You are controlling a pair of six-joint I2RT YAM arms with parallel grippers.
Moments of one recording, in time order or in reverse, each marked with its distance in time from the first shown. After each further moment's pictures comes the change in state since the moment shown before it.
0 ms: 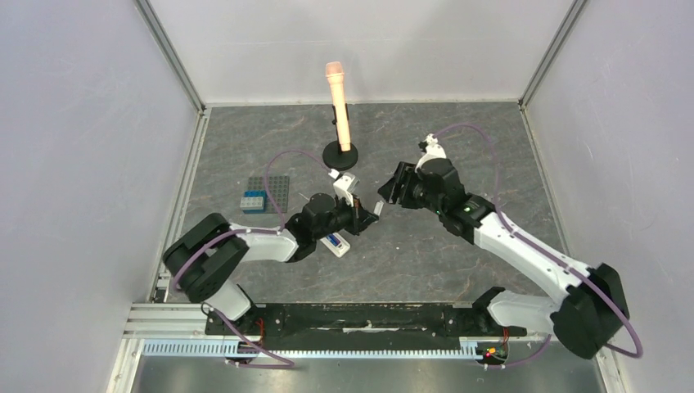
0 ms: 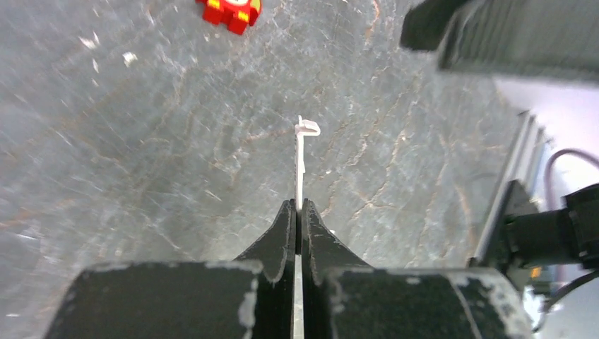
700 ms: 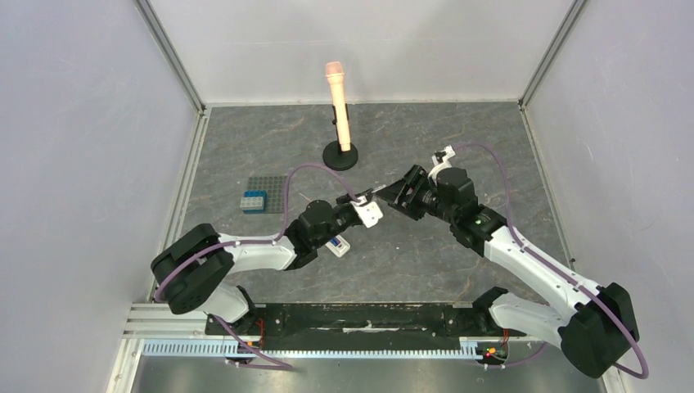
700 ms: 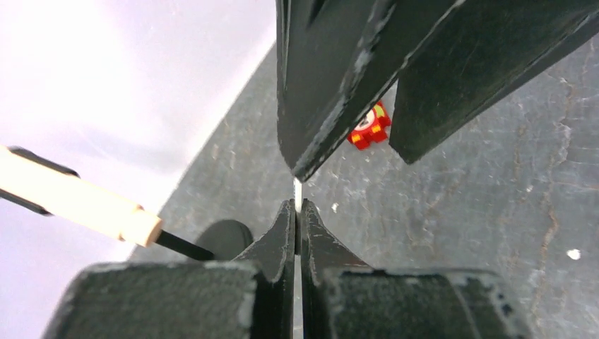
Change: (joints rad) left arm -0.108 -0.140 0.007 0.069 -0.221 1.121; right arm -0.053 -0.154 -0.114 0.080 -0.213 0.369
